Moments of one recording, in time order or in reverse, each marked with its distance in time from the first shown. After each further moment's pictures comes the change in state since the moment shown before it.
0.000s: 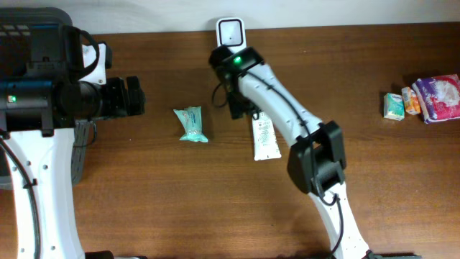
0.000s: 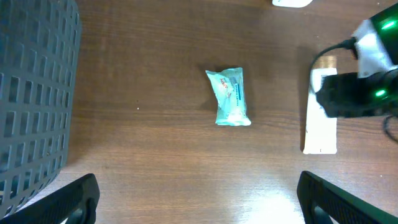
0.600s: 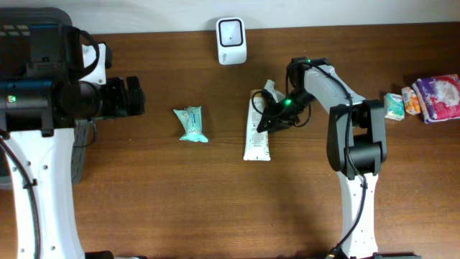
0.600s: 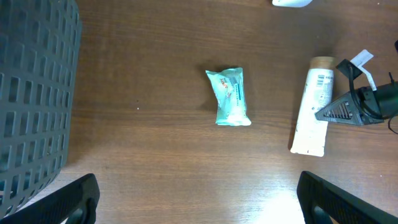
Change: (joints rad) left arm 0.000 0.000 0.000 0.000 0.000 0.000; right arm -0.353 0.008 -0.434 0.242 -0.923 -0.631
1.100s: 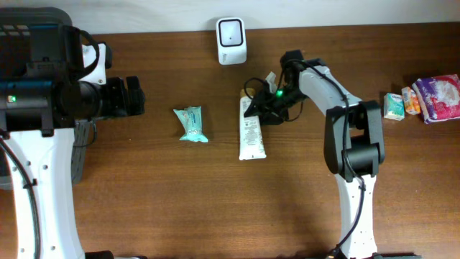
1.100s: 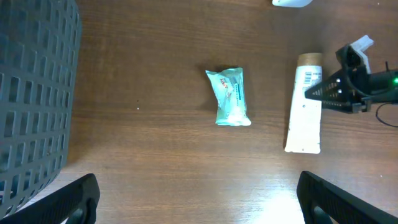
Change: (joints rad) left arm 0.000 0.000 0.000 0.000 0.000 0.000; right arm 0.045 -0.021 -0.010 0.218 -0.041 0.527
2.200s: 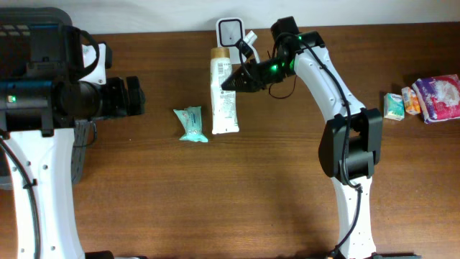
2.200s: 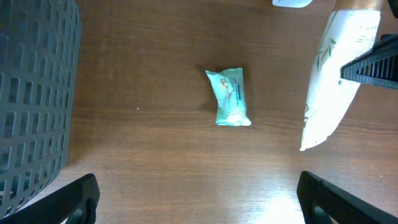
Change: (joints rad) left arm 0.000 0.000 0.000 0.000 0.000 0.000; right arm 0.041 -0.016 0.333 -0.150 -0.504 -0.444
